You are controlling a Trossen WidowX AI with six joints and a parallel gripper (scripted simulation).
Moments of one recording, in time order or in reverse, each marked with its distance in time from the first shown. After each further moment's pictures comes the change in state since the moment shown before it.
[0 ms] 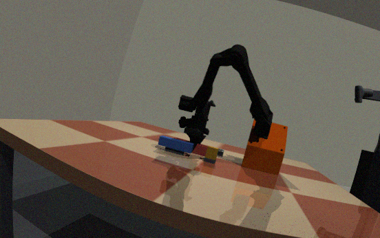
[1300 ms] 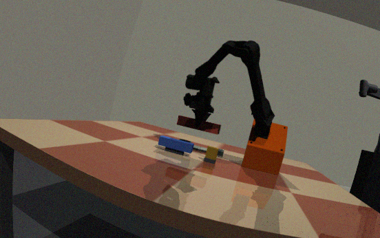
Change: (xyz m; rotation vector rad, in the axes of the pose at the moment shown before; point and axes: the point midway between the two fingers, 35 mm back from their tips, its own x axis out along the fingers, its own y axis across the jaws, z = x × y) arm -0.101 -0.003 0.003 0.008 0.010 -0.003
